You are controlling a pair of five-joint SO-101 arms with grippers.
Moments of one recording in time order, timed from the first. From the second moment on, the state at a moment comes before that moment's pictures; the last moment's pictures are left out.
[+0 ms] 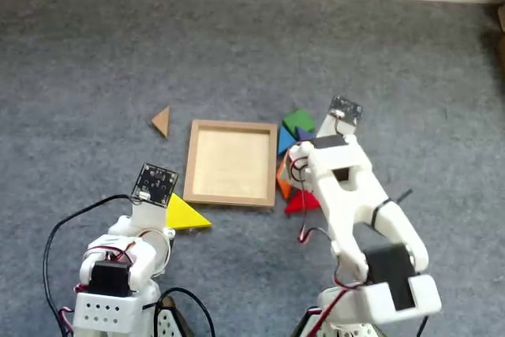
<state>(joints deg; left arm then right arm) -0.8 -101.8 96.0 75.8 -5.1 -18.6 -1.9 37.4 52.5 -32.9</state>
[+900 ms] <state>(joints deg) -0.8 -101.8 96.0 75.8 -5.1 -16.8 1.3 35.6 52.5 -32.9</state>
